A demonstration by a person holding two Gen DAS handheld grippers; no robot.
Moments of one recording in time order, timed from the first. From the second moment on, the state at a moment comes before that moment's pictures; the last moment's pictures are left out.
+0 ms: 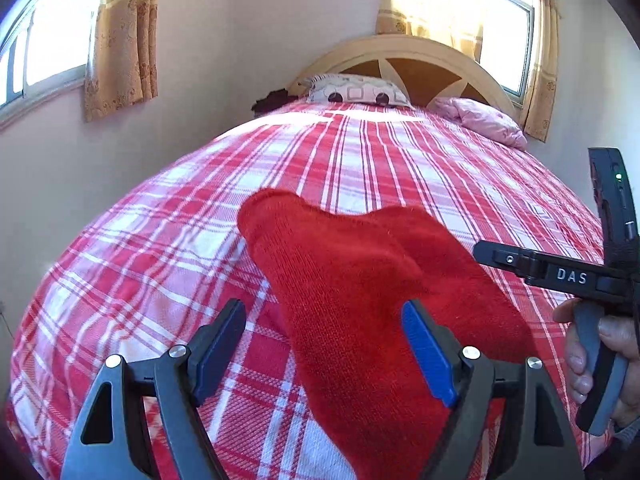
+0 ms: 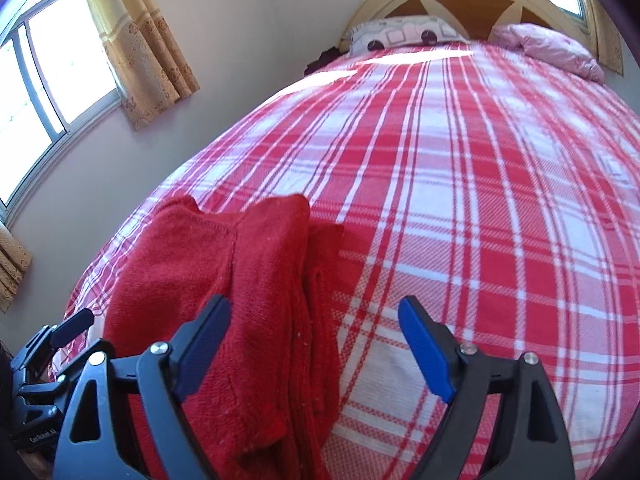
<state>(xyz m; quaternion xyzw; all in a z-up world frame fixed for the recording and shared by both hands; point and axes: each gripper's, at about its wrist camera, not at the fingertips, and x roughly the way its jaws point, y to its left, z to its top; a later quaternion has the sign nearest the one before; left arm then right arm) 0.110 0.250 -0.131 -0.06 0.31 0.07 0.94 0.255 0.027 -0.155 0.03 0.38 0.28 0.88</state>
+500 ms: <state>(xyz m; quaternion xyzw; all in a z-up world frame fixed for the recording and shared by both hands) 0.036 0.235 -0.065 -0.02 0.23 0.09 0.97 0.129 0.009 -0.067 -0.03 0.25 0.26 0.93</state>
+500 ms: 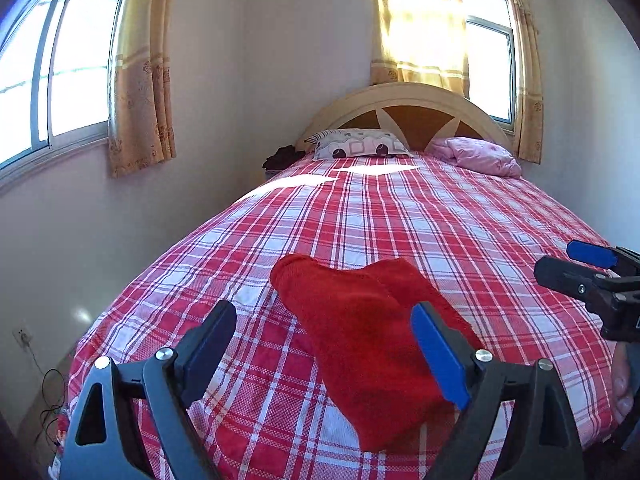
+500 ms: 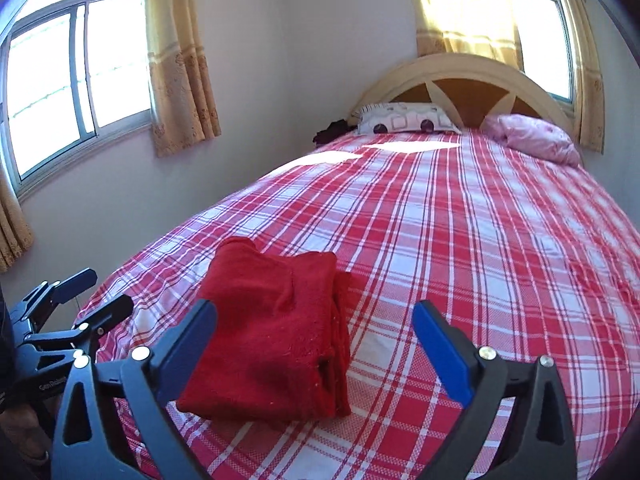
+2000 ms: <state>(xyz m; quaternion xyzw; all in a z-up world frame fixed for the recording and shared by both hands) 0.024 0.228 -0.053 -0.02 0.22 0.08 0.97 0.077 0.008 -0.051 -0.06 0.21 0.25 0.94</state>
